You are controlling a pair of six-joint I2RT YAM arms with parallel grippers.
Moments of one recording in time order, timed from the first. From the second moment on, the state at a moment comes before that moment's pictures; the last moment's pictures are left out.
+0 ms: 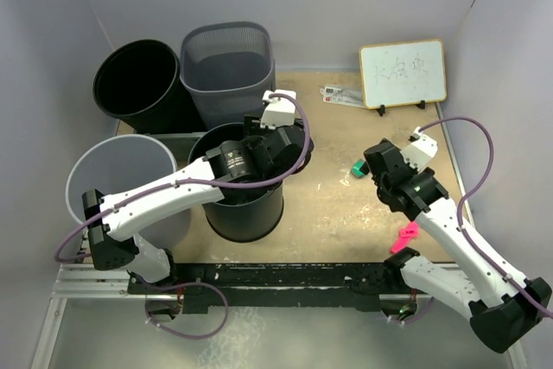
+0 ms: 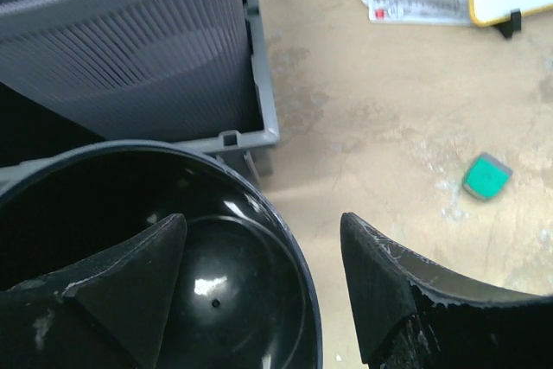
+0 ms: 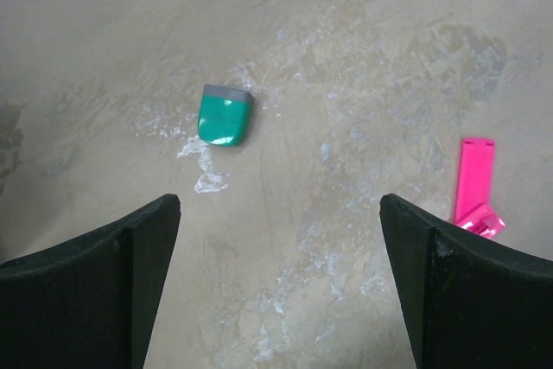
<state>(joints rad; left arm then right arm) -1.18 1.52 1.63 -0.79 -0.99 -0.54 0.52 0.92 0.87 -0.89 0.77 0.94</state>
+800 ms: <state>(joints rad) -1.14 1.58 1.58 -0.83 -0.53 -0.70 0.52 0.92 1.04 -1.05 0.84 0.98</state>
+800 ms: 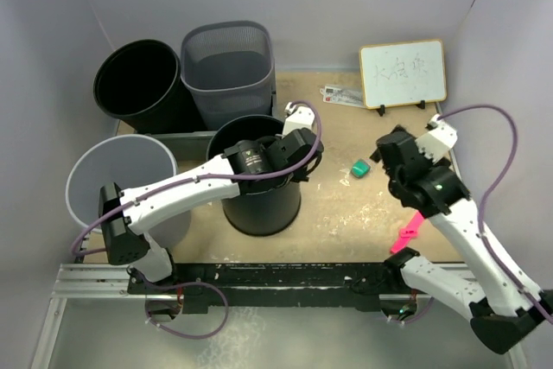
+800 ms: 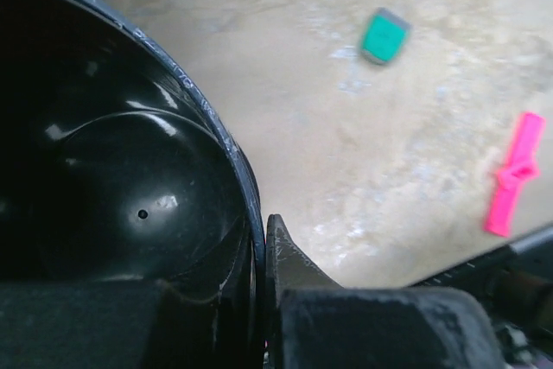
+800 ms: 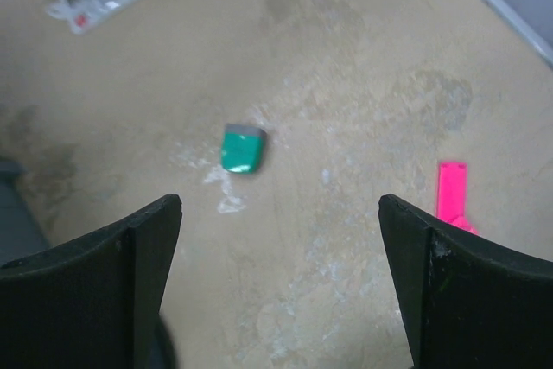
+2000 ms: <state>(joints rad) -0.84 1.16 0.94 -0.04 -0.02 -1.07 0.50 1.00 1.28 -0.91 0.28 0.41</state>
